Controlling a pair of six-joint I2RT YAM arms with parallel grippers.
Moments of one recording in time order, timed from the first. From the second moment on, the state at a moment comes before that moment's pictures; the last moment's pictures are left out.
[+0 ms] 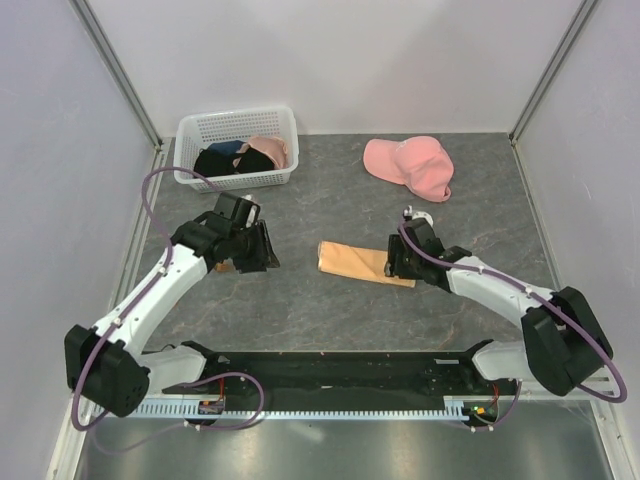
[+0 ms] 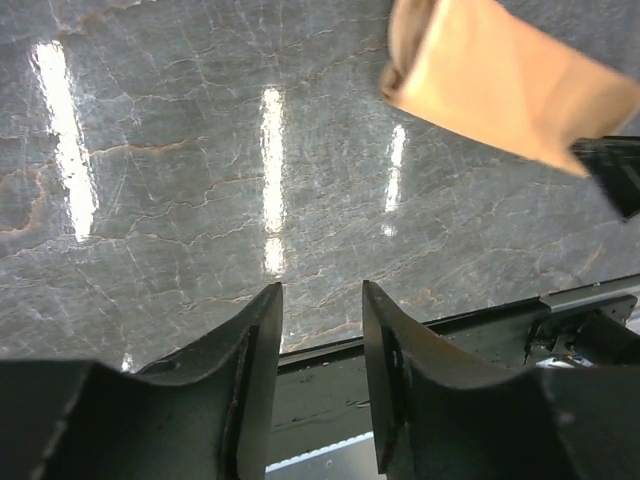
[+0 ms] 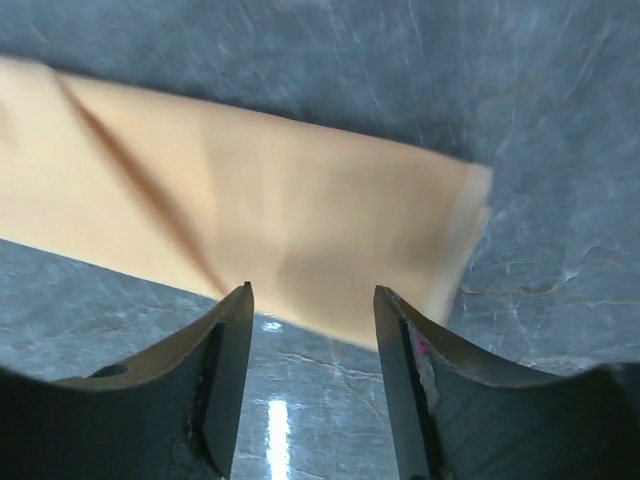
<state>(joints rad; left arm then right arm) -0.43 1.16 1.01 -0.84 0.11 -0.63 0.53 1.32 0.66 -0.27 0.12 0.56</state>
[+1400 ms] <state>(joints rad) -0.30 1.28 1.01 -0.66 0.35 -0.60 0.92 1.80 1.04 -0.15 0.11 0.45</state>
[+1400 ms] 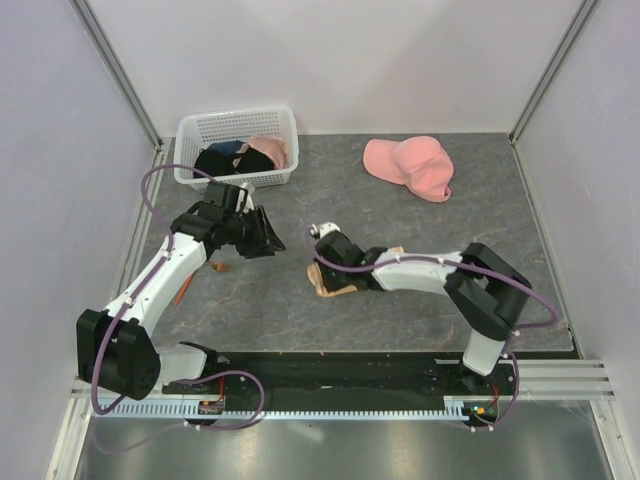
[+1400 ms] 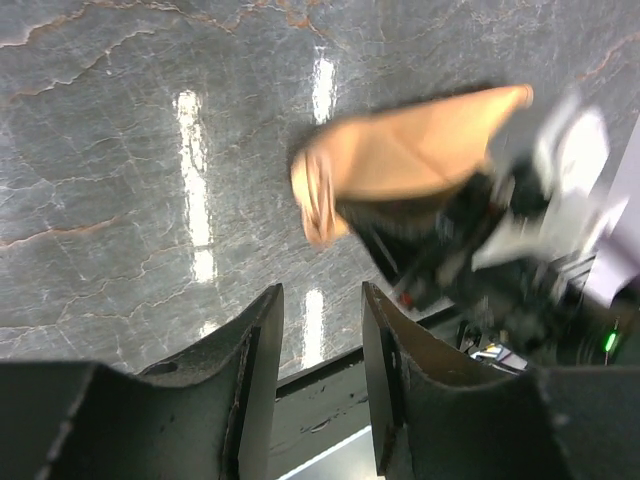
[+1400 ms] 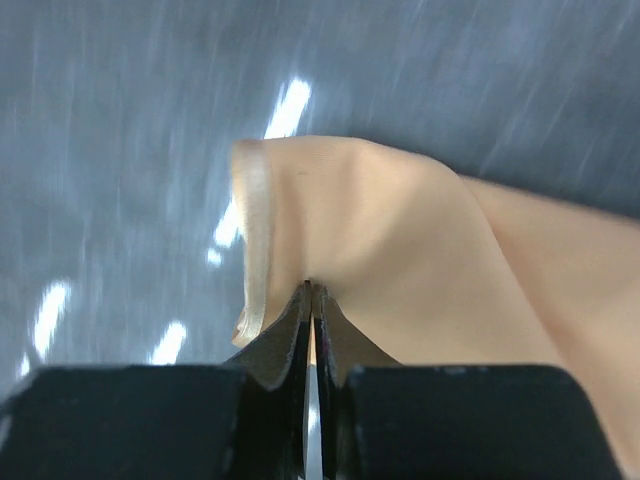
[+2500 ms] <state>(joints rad) 0.28 1.44 0.92 -0.69 0.06 -0.73 0.72 1.72 0.99 -0.27 0.32 0.33</state>
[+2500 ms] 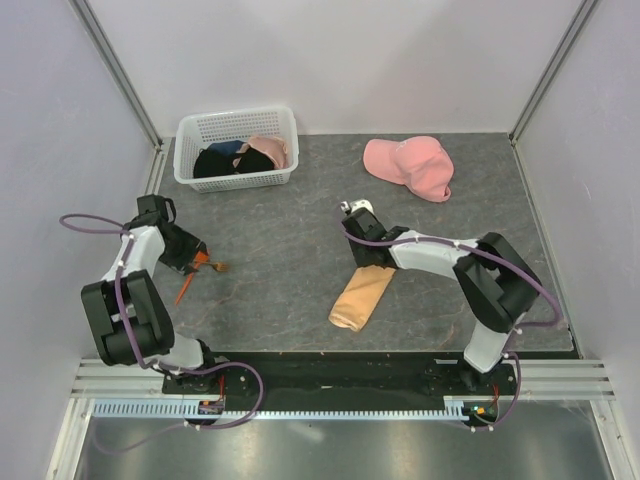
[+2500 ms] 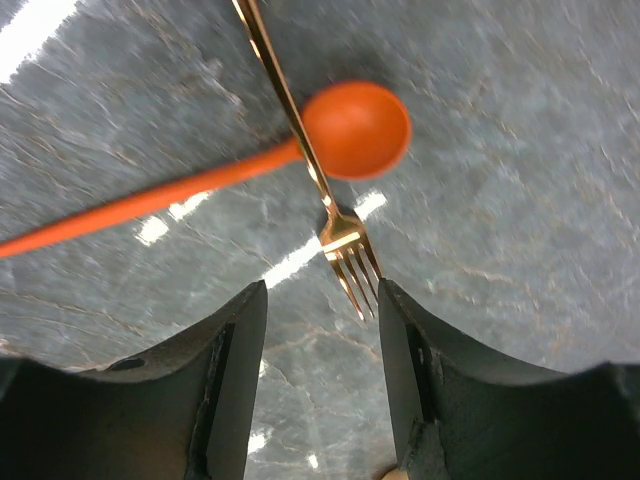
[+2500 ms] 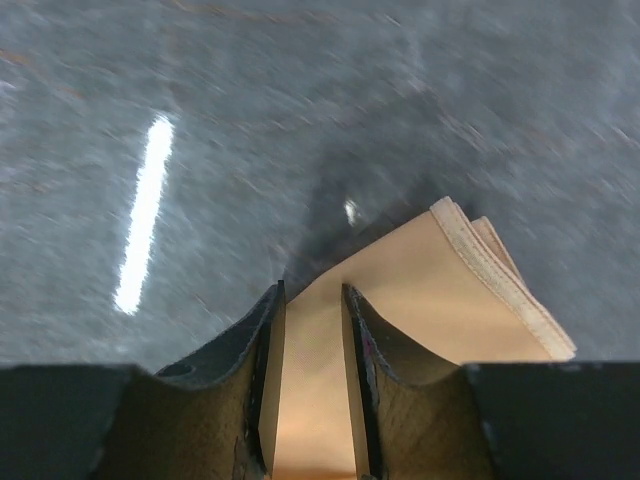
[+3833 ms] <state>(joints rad) 0.31 1.91 1.28 -0.83 -0.24 -1.04 0.73 1.54 1.05 -0.17 0.07 0.29</state>
